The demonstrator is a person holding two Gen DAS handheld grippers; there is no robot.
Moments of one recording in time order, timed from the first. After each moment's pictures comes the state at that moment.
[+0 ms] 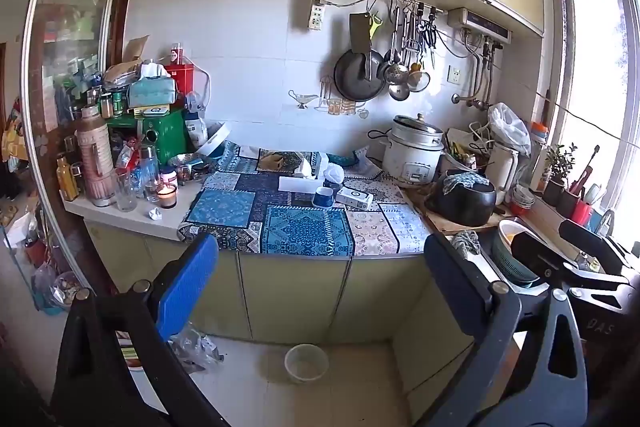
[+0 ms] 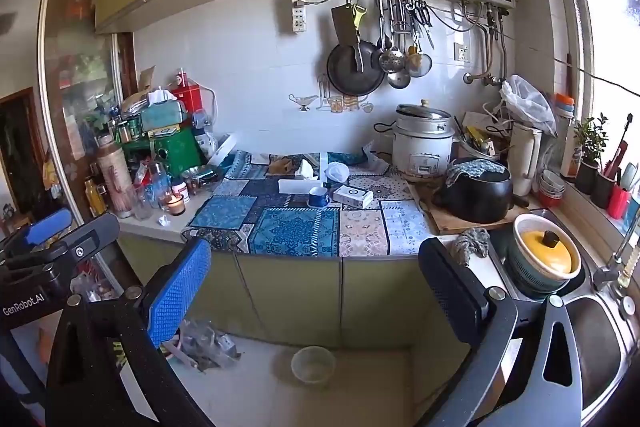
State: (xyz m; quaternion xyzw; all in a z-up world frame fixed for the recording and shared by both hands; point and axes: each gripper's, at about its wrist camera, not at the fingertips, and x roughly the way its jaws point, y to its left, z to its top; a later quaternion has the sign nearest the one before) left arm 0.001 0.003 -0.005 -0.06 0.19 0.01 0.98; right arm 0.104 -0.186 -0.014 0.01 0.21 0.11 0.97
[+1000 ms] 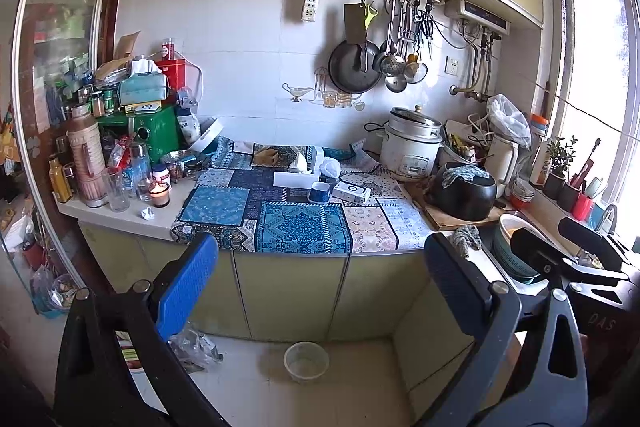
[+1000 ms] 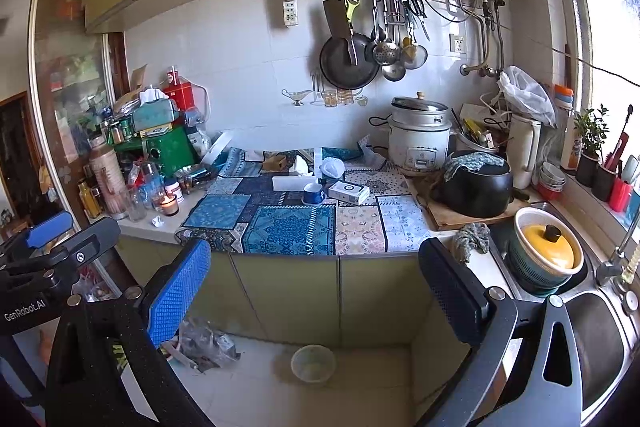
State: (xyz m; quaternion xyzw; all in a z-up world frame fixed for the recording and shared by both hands) left arm 0.027 -0.001 -0.008 -0.05 0.21 0.00 0.98; right arm 0.120 -0.191 -0.021 0.01 0.22 0.11 0.97
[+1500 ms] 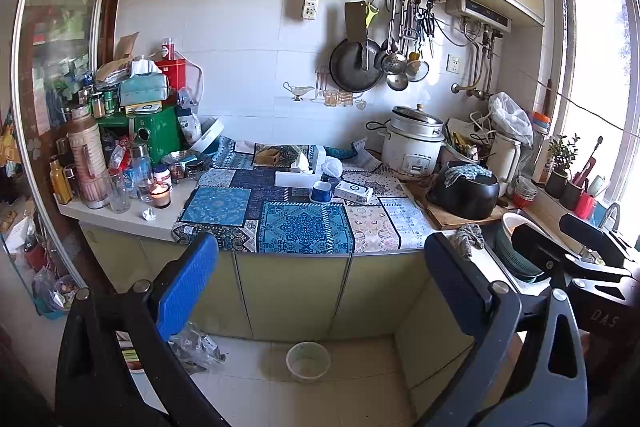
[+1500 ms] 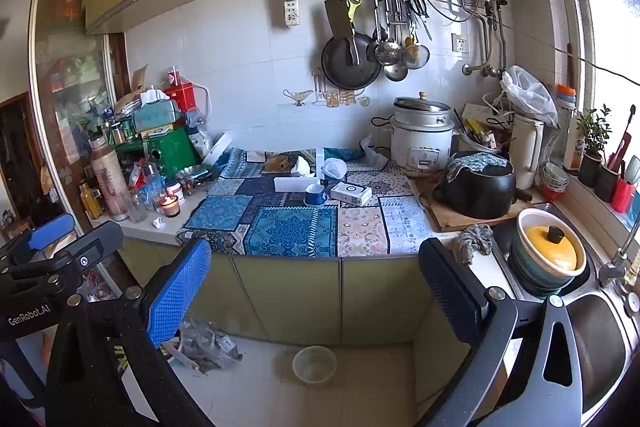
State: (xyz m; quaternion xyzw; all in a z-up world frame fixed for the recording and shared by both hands) left arm 0.031 0.002 -0.009 -0.05 0.21 0.00 0.98; right arm 0.127 -0.192 -0.020 0.02 0.23 0.11 0.97
